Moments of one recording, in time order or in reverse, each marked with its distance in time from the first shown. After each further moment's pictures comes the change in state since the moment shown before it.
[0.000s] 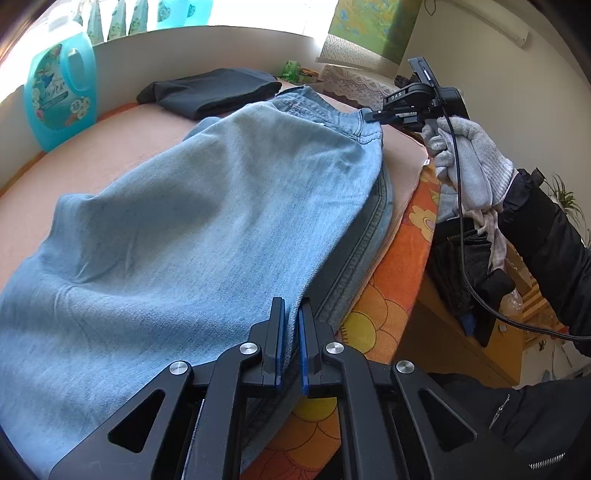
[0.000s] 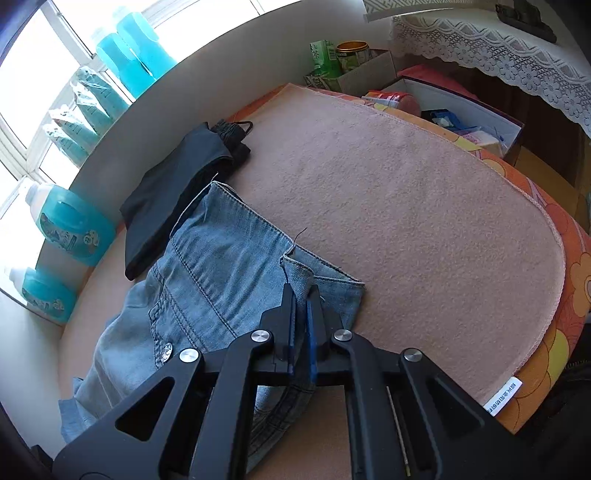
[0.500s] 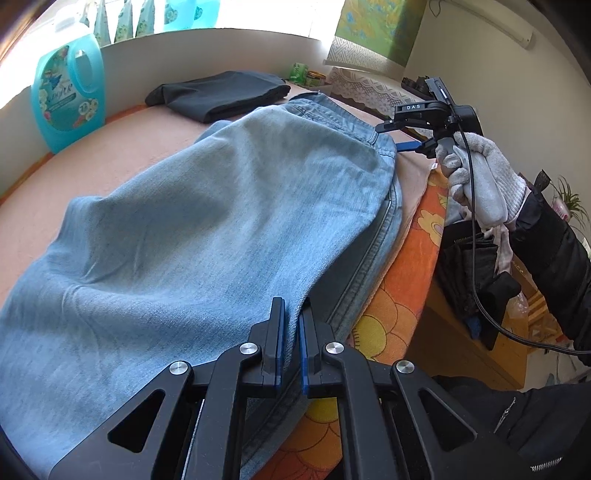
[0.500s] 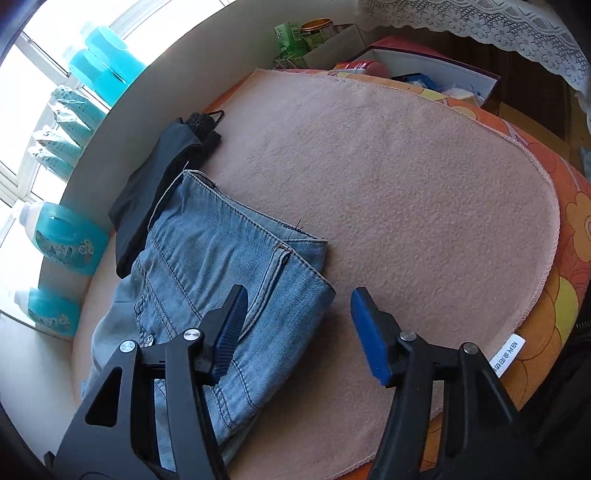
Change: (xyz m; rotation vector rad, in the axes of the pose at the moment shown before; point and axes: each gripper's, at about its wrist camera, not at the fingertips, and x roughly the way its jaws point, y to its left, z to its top) left arm -0.003 0.004 0.003 0.000 -0.009 0.031; right arm -0.001 -0.023 -0.018 0.127 0.037 0.038
